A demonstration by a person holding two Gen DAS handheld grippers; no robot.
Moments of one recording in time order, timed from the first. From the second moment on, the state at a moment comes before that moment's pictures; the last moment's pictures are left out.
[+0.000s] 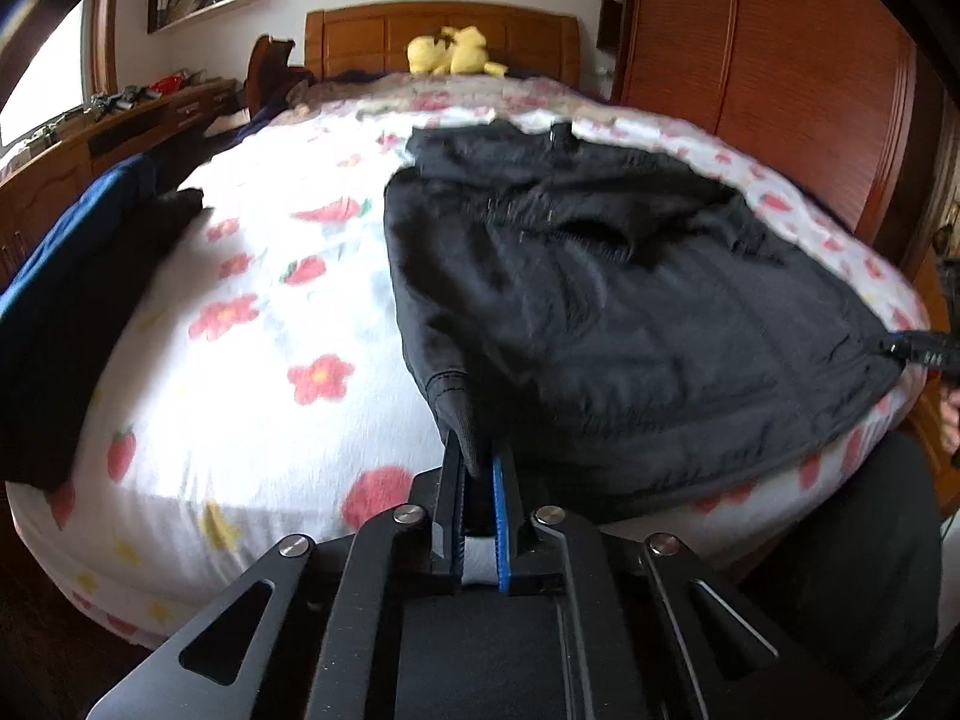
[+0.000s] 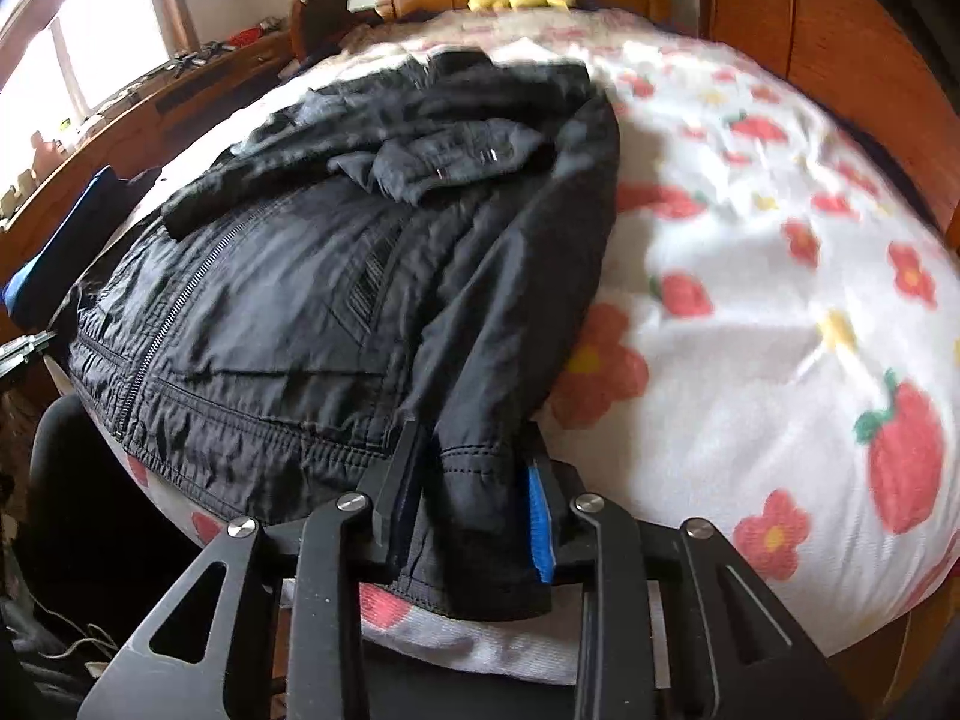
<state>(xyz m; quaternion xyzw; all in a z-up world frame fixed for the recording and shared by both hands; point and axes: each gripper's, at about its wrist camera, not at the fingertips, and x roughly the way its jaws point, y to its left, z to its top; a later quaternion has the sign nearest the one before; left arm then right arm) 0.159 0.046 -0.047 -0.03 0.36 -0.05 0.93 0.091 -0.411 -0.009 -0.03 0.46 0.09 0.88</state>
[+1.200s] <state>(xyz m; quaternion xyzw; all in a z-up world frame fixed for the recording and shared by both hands) 0.088 0.017 0.182 -0.02 0.10 -0.07 0.99 0.002 -0.402 0.235 -0.05 0.19 0.10 0.97</state>
